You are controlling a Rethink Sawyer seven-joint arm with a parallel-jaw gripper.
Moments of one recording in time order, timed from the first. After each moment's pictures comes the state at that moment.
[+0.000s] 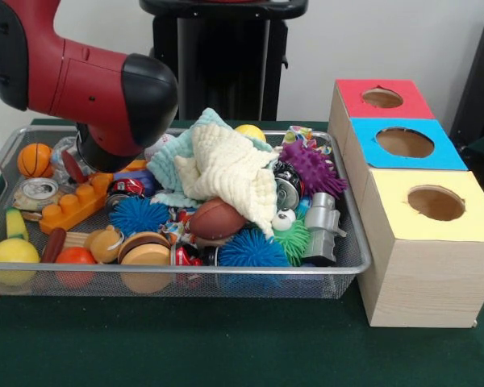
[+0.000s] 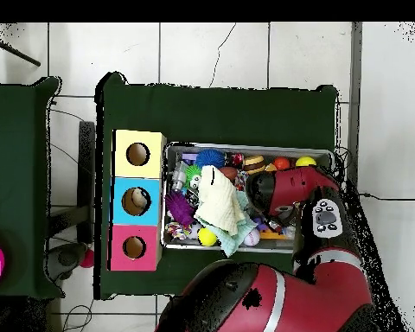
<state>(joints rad) -0.40 -0.24 -0.02 1.22 -0.70 1.08 1.00</state>
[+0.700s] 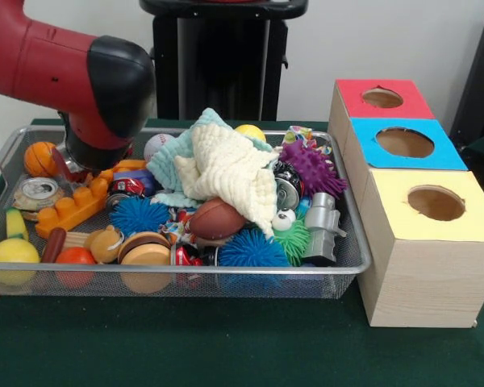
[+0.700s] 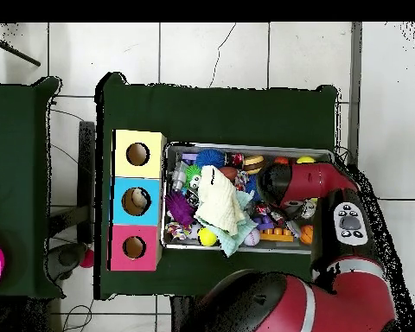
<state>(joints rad) -0.47 -0.30 0.03 1.22 -0.60 1.09 1.00</state>
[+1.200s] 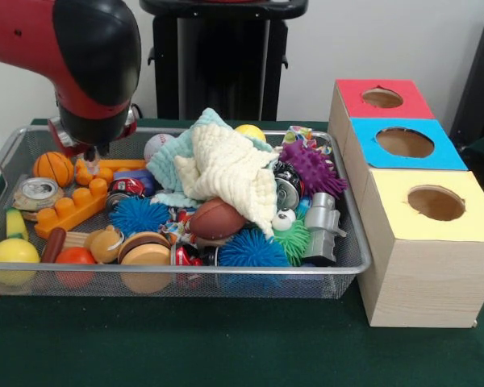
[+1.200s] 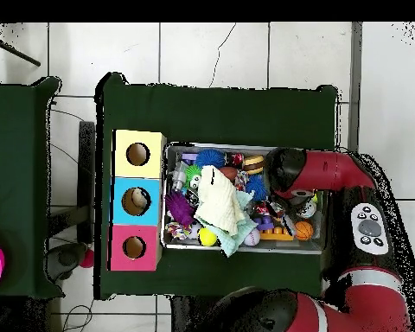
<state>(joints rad) -0.48 -0.38 0.05 1.21 -0.48 1.23 1.00</state>
